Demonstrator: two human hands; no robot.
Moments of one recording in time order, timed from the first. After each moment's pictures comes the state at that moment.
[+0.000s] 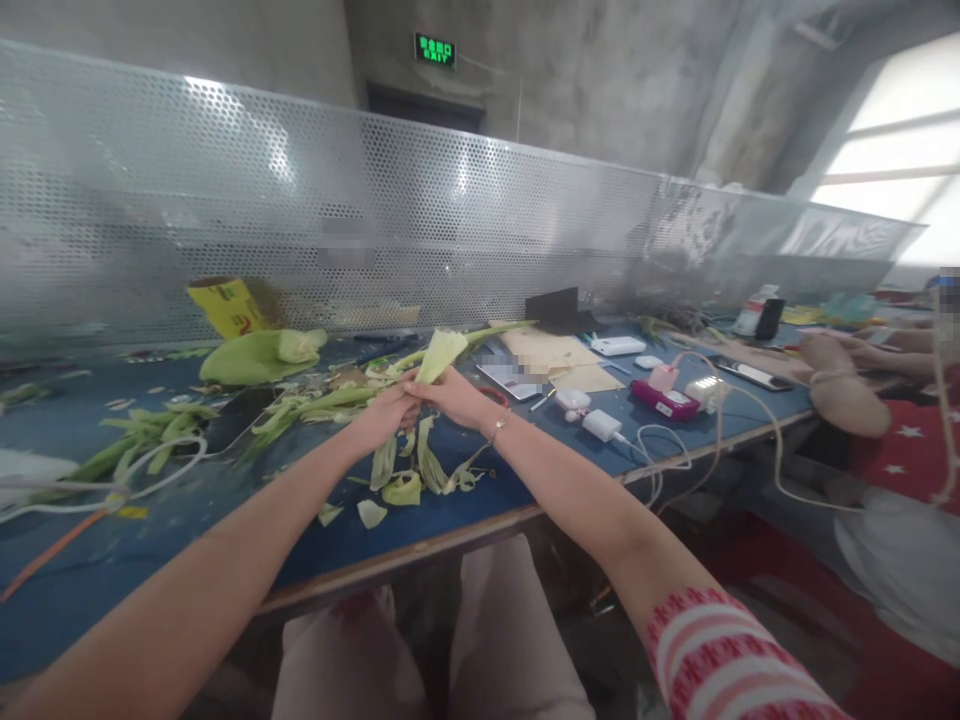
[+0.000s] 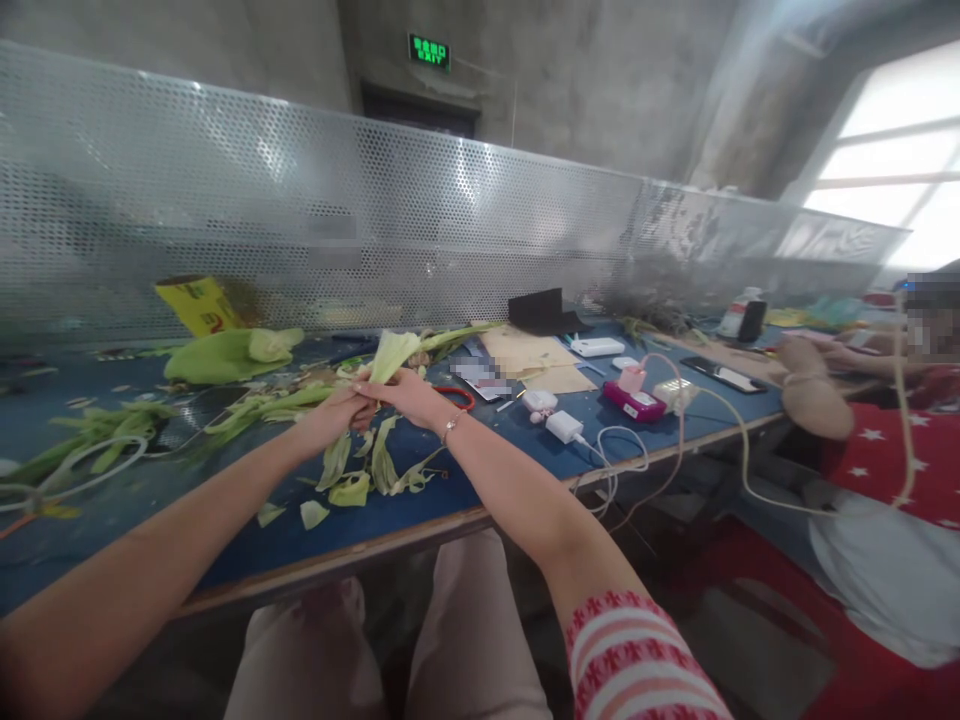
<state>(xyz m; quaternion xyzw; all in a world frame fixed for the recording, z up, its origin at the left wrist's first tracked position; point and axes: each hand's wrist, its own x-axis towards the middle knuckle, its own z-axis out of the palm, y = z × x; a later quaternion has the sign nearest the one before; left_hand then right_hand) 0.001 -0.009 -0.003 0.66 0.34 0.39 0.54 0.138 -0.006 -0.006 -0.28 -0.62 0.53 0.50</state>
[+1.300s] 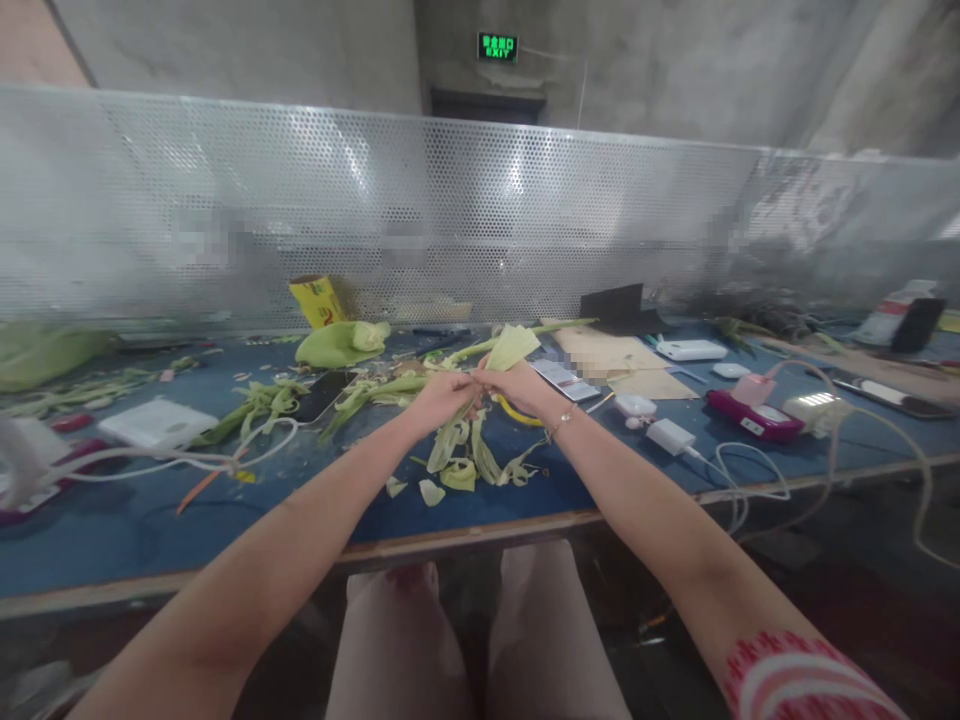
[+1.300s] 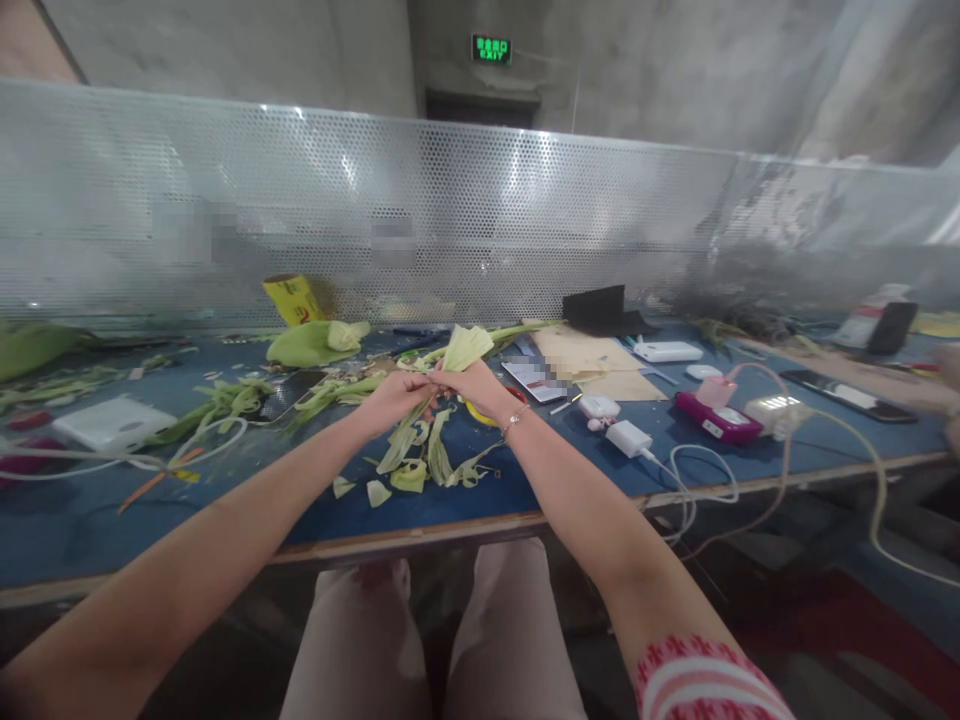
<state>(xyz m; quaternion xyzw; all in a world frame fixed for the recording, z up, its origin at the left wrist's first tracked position) -0.001 -0.022 0.006 0.70 0.39 0.38 0.46 0.151 -0.007 -0.004 -0.30 -0.64 0.49 0.51</state>
